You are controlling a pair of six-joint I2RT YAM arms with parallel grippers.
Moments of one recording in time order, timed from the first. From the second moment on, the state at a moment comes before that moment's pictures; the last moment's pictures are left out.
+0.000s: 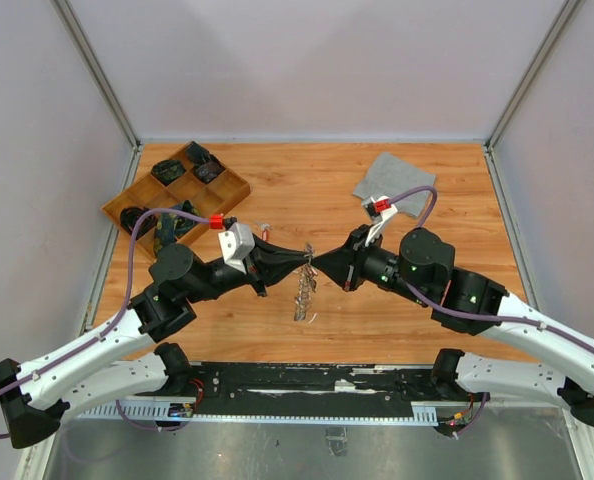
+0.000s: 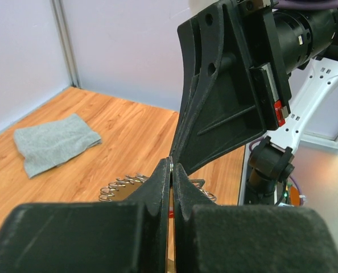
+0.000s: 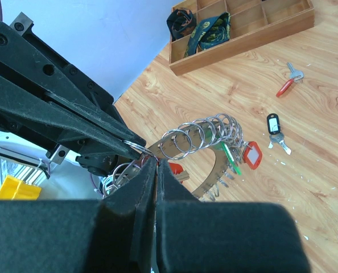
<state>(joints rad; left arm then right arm) -0.93 0.76 0.71 0.26 0.31 -0.11 1.10 0.89 1.03 -0.30 0.09 0.55</state>
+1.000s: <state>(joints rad) -0.93 0.73 0.71 0.41 0.47 -0.19 1.10 0.81 1.07 -0.28 -0.26 -0.08</state>
